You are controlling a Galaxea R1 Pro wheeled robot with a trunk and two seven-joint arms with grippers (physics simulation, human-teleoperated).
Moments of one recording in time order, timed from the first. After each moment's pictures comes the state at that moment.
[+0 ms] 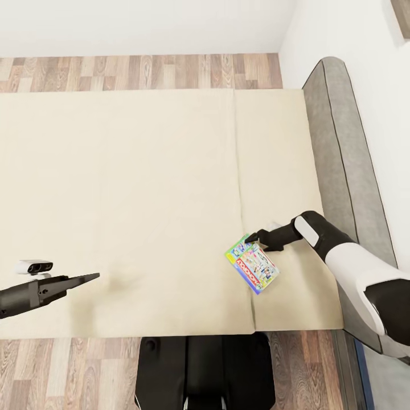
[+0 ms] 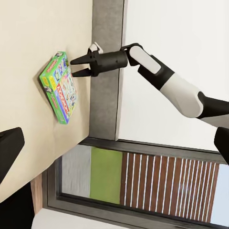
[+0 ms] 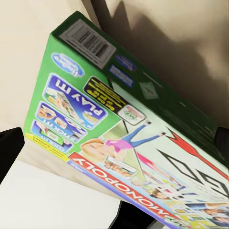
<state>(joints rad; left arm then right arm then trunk) -0.39 0.48 0.34 -1.41 0.41 0.98 -1.57 -1.29 -0.19 0.38 -0.38 -0.61 1.05 0.41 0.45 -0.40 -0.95</state>
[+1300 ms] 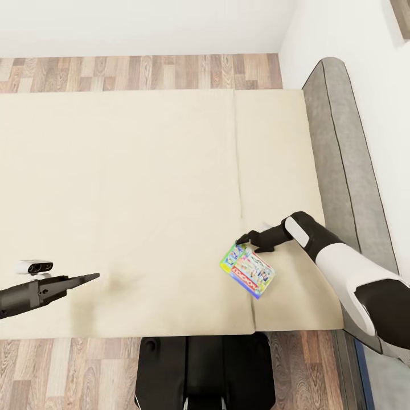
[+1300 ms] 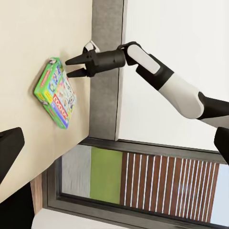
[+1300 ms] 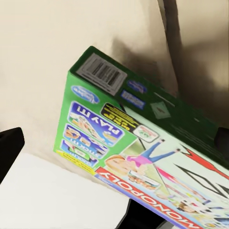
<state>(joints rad) -0.39 0.48 0.34 -1.41 0.41 0.98 -1.57 -1.28 -0.14 0.38 -0.38 -0.61 1.05 0.41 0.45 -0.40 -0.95</state>
